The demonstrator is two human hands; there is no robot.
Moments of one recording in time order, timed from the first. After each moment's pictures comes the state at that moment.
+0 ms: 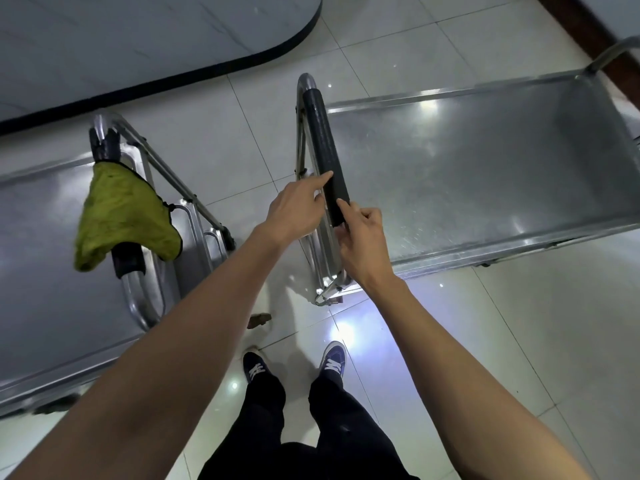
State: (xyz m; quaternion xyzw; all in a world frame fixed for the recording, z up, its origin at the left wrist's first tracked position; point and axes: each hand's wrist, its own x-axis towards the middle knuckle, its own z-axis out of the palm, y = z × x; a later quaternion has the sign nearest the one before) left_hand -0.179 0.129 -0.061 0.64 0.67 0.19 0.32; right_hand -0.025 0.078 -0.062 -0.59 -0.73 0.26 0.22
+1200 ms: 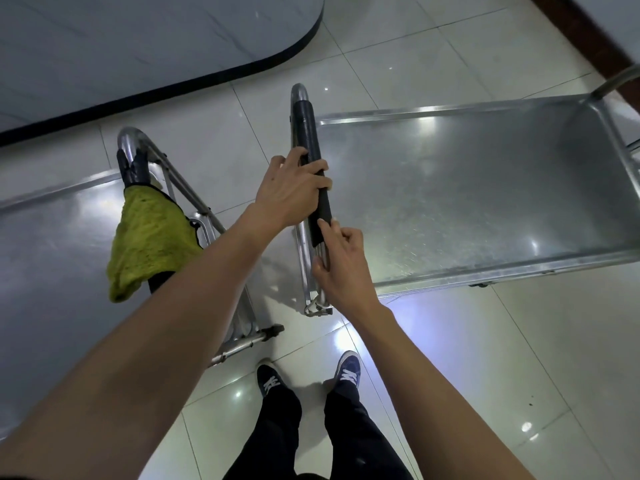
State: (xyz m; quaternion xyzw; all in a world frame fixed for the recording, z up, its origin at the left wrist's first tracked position) left_hand -0.269 0.181 -0.049 0.83 0.55 -0.02 0.03; right_hand -0.120 0.064 -0.065 -0.57 -0.74 0.29 0.19
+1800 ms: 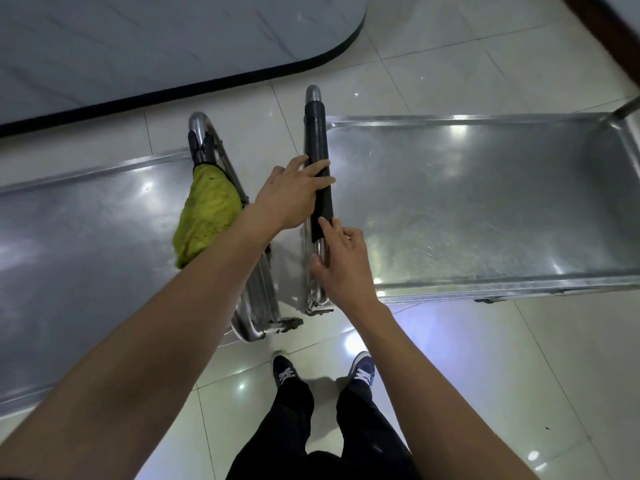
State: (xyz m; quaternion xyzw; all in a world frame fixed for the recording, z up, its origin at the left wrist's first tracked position) left_hand -0.354 0.131 -0.044 0.80 0.59 -0.03 0.08; right_hand -0.193 0.037 -0.063 -0.56 -0.77 0.27 0.14
